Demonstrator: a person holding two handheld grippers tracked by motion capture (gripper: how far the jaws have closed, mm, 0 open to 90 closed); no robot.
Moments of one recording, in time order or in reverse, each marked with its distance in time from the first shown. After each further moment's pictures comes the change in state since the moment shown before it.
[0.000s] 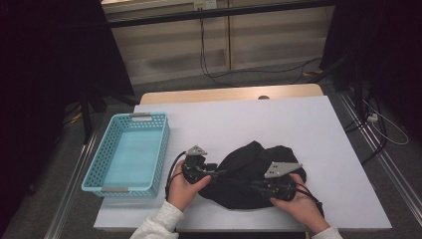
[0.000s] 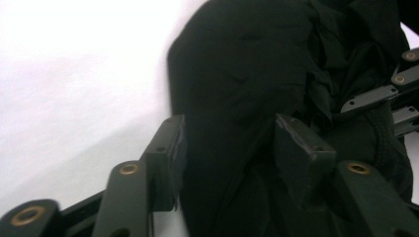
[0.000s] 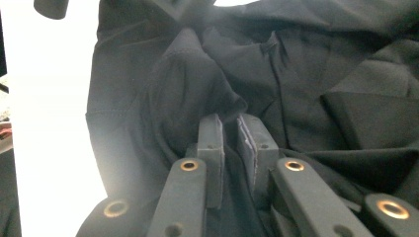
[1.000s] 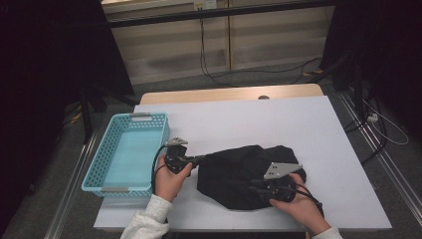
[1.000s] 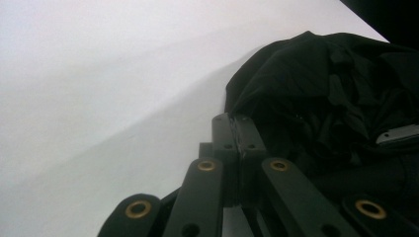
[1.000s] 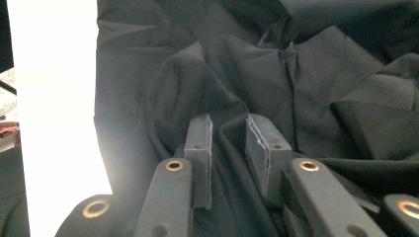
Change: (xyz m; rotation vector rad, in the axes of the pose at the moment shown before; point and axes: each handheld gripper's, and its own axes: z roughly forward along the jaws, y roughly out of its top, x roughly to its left) left arm 0.036 0.007 -0.040 -0.071 0.079 -0.114; right arm 0.005 0.003 -0.004 -0.017 -0.002 -0.034
